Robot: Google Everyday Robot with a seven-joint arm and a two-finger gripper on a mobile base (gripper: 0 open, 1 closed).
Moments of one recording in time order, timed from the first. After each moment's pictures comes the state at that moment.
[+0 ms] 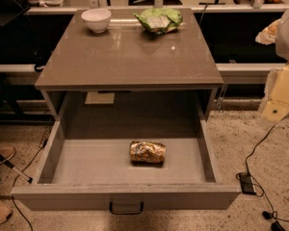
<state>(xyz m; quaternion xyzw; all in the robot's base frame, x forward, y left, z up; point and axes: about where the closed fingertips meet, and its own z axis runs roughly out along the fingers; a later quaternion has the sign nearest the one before) 0.438 -0.215 0.981 -0.60 0.78 -0.04 0.17</state>
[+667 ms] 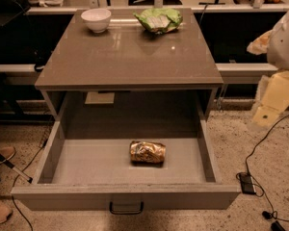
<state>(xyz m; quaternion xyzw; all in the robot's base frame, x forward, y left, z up) 0.442 -0.206 0.962 -0.60 0.78 0.00 0.18</state>
